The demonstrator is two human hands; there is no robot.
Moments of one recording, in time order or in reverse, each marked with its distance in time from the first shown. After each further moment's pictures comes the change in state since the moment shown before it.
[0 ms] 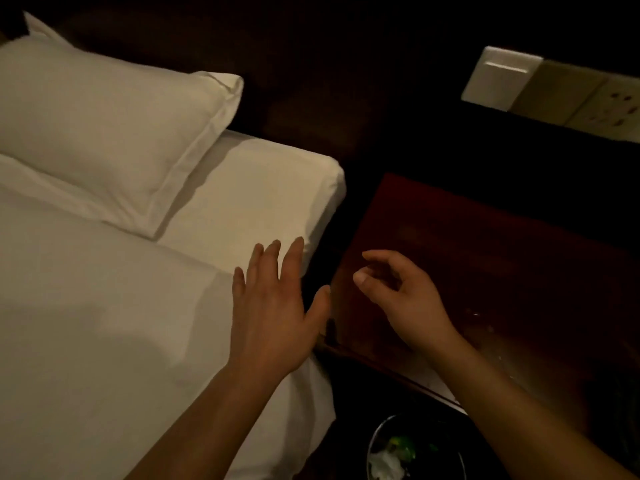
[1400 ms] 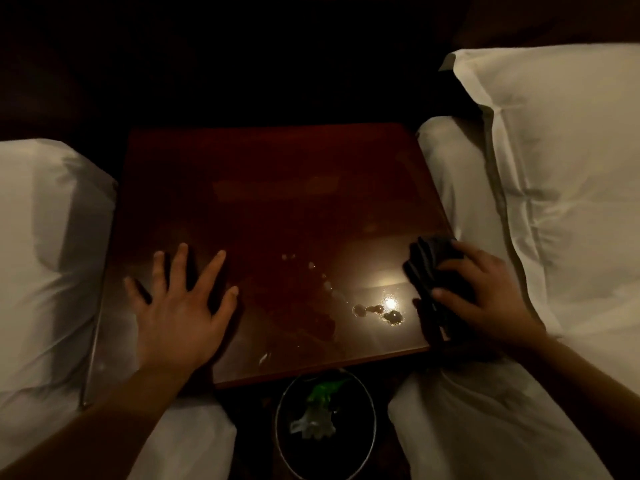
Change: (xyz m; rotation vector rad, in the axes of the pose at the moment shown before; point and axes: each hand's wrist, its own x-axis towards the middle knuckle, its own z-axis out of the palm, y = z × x) left_hand 0.060 0.072 0.220 0.308 -0.210 0.415; right_hand -0.157 0.203 -0.293 -0.928 0.434 0.321
